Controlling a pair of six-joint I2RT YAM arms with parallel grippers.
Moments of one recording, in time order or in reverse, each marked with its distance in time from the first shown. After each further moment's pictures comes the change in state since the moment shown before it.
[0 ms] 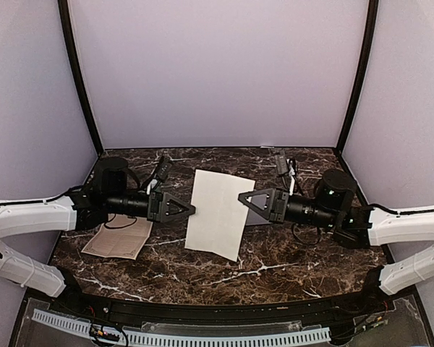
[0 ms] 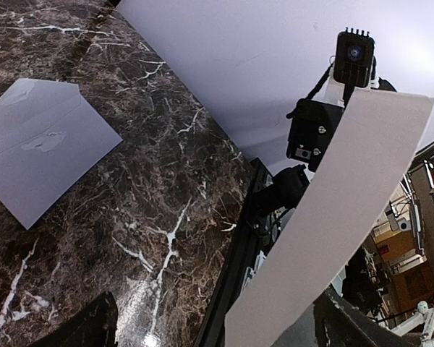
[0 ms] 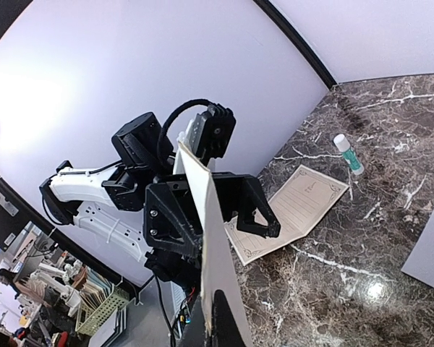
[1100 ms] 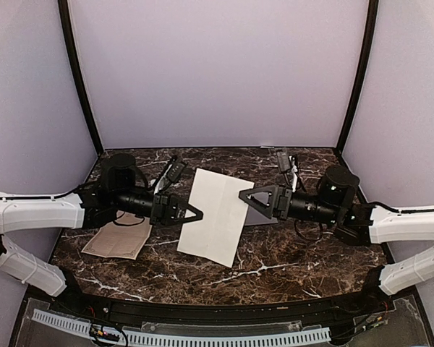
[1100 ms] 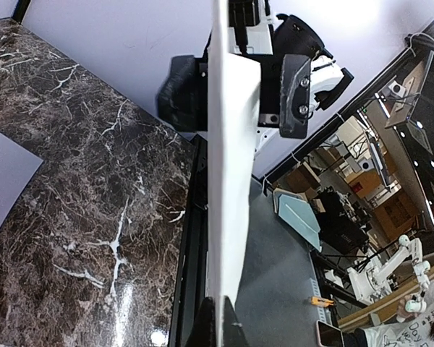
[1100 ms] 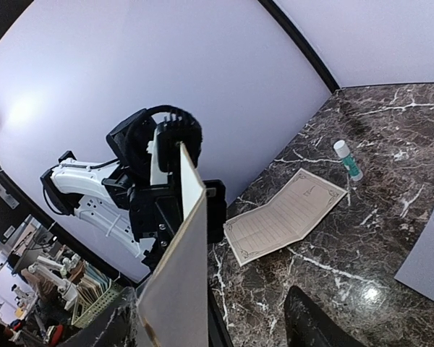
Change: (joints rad) left arm -0.065 0.067 0.046 0.135 0.198 0.058; right arm -0.032 -0.005 0.011 -0.003 -0.054 -0.030
